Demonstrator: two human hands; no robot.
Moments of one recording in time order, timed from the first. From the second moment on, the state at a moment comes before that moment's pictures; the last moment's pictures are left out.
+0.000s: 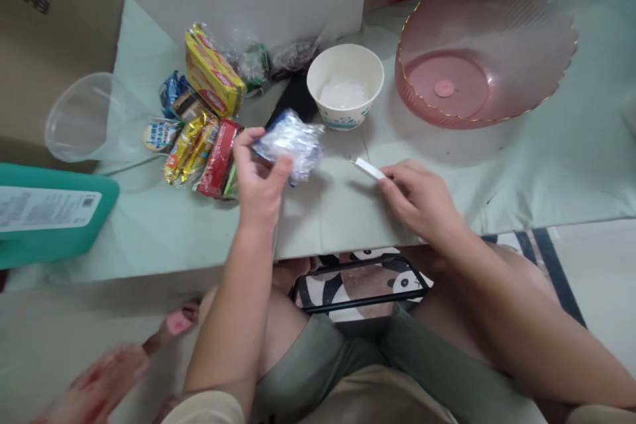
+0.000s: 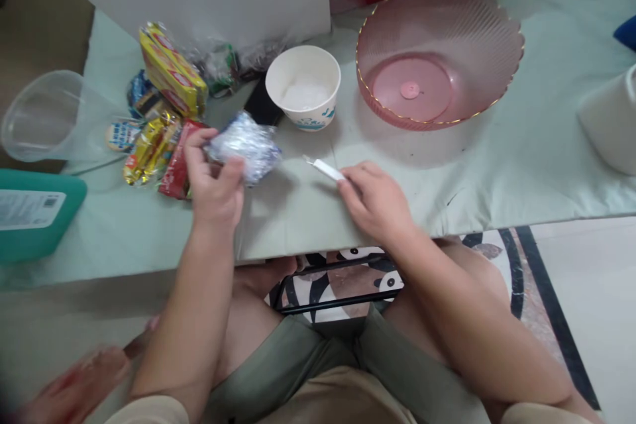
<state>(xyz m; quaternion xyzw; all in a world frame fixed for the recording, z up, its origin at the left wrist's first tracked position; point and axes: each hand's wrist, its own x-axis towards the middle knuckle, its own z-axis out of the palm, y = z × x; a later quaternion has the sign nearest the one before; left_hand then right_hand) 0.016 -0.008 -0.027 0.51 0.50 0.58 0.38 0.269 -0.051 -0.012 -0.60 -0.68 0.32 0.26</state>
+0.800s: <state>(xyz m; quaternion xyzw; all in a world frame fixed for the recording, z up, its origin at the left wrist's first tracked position) 0.036 -0.023 -0.021 0.45 0.57 0.47 0.50 0.240 -0.045 -0.039 -0.45 -0.77 0.25 0.38</state>
